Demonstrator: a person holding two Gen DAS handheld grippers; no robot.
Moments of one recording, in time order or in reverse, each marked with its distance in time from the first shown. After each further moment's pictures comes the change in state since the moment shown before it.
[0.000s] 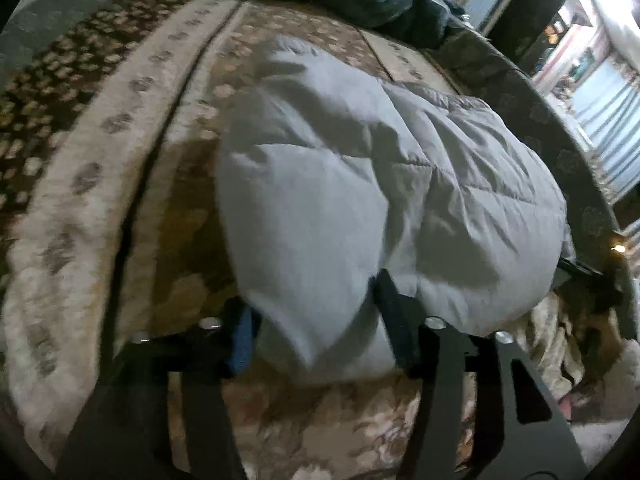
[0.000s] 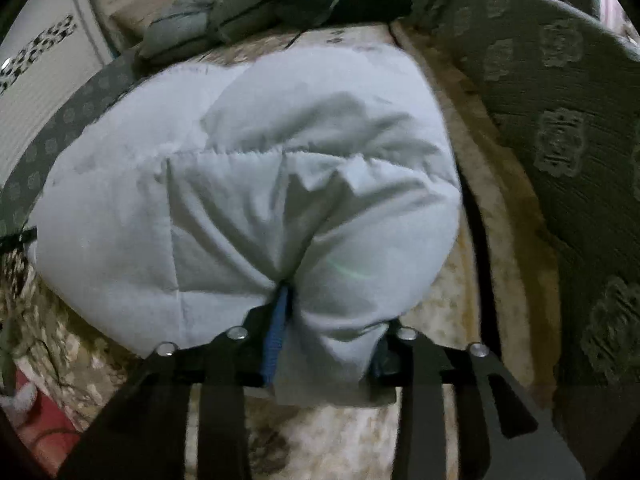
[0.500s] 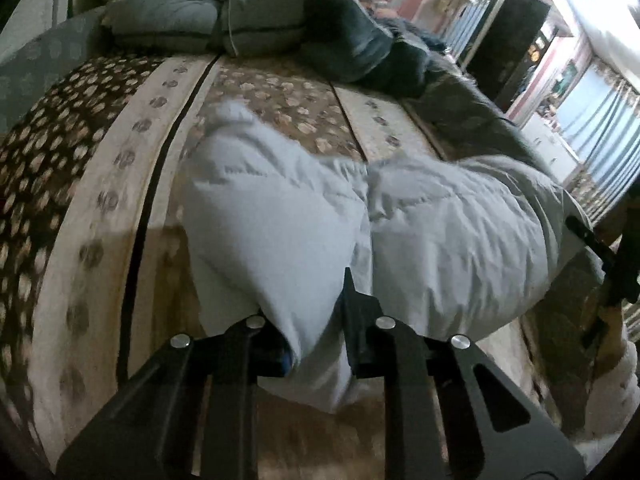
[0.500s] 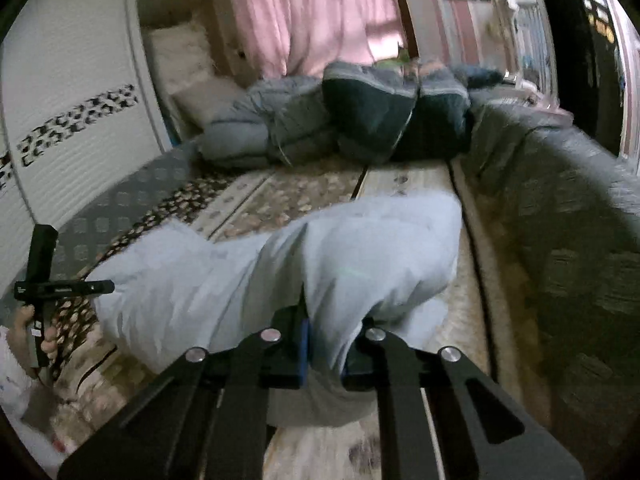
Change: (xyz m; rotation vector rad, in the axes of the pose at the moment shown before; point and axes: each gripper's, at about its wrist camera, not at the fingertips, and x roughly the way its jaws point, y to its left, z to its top) left arm -0.022 -0.042 0.117 0.043 -0.117 -0.066; right arm -0.079 0.045 0.127 -0.137 -0.380 0.162
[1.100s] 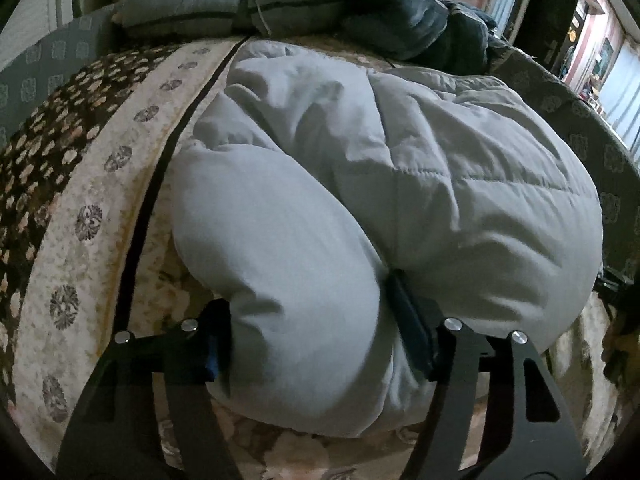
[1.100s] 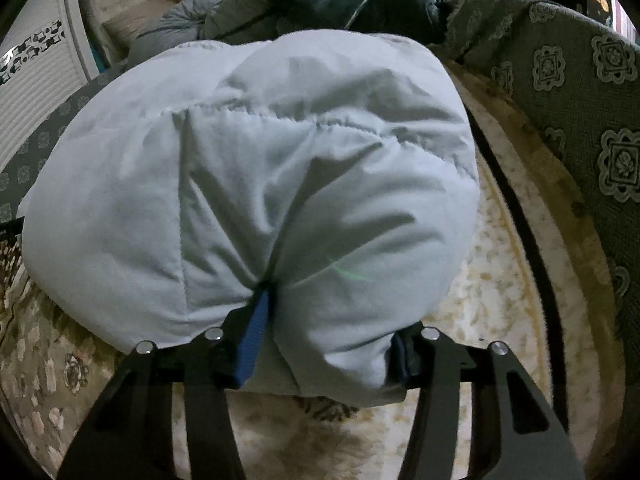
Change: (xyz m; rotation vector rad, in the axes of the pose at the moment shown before) left arm 0.182 0.056 0.053 0.034 0.017 0.193; right arm 0.231 -0.058 -0.073 0.055 0.283 -0.160
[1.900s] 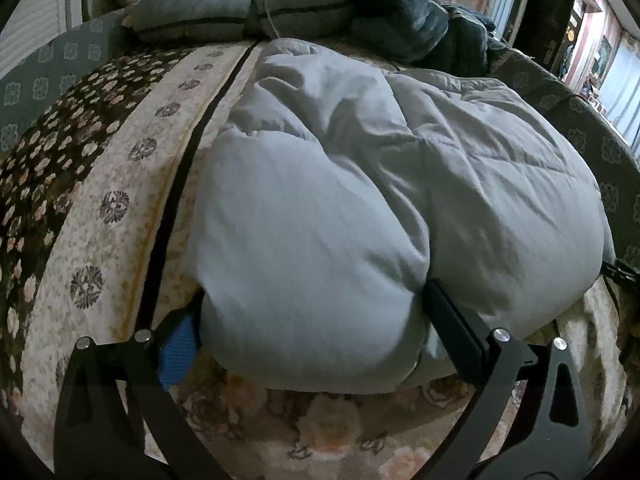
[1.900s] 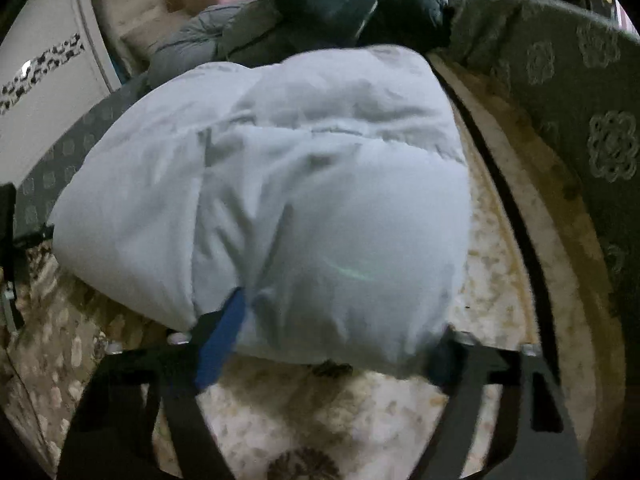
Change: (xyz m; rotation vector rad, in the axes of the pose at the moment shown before) left arm -0.022 0.023 -0.023 0.020 -0.032 0.016; right arm -0.038 -0.014 -0.021 0.006 -0.043 0.047
